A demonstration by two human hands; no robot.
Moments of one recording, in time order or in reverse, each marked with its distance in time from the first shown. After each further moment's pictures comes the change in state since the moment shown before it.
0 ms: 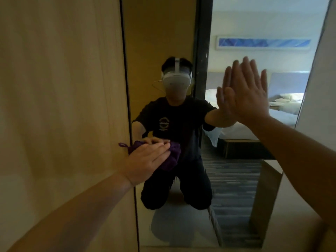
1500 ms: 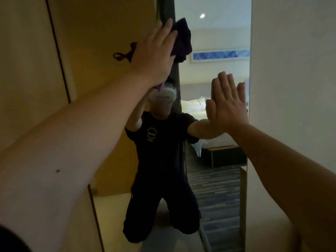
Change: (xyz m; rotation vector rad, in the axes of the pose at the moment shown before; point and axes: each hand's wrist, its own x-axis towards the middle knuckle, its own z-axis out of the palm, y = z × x) left_hand 0.345 -0.039 -0.125 0.085 0.192 -0.305; right_hand -0.002 0.108 0.006 -0.058 -0.013 0.051
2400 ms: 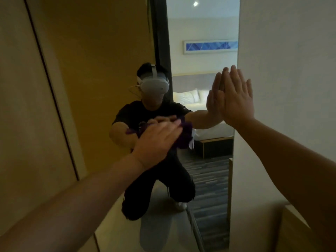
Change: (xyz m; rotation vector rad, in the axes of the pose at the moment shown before) left_hand -0.181 0.068 0.062 -0.259 -0.072 0.335; right_hand -0.009 0.032 -0.030 0.118 -0.028 0.150
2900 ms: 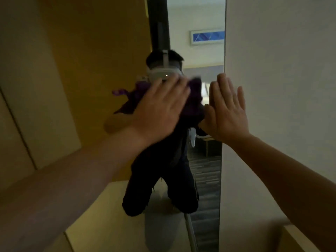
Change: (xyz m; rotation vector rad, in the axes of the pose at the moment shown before) left_hand 0.137 -0.001 0.013 0.327 0.032 -0.030; right_hand -0.004 0.060 0.050 0.100 0.086 -0.211
